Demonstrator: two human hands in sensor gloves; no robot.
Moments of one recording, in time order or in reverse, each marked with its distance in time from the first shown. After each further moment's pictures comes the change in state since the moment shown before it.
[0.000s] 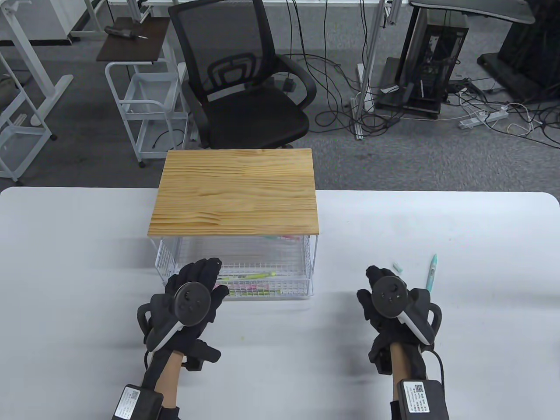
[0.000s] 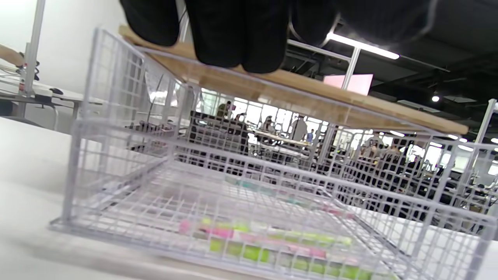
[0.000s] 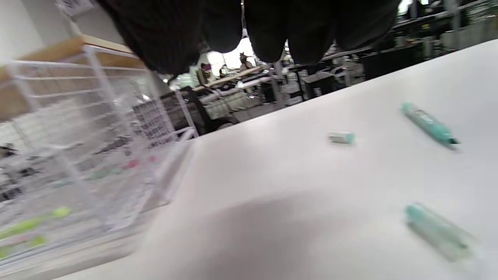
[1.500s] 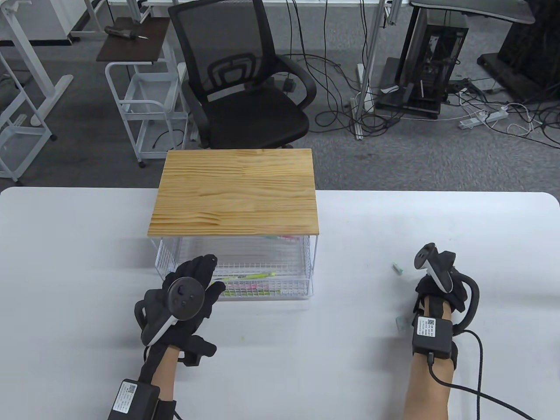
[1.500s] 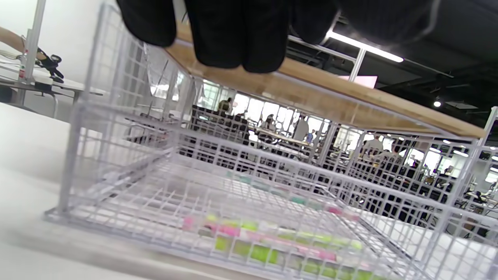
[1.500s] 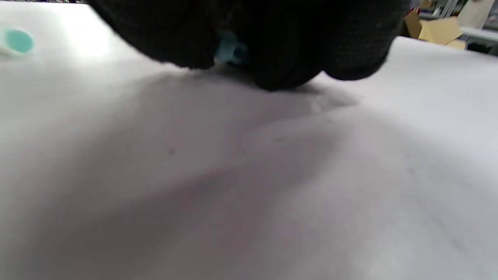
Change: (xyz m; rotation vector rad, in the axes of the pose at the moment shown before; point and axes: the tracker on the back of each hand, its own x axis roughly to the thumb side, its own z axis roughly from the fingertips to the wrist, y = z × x) left_hand -0.014 -0.009 -0.012 -0.016 0.011 0.035; right_hand -0.117 0.046 -0.113 0.196 0.533 0.283
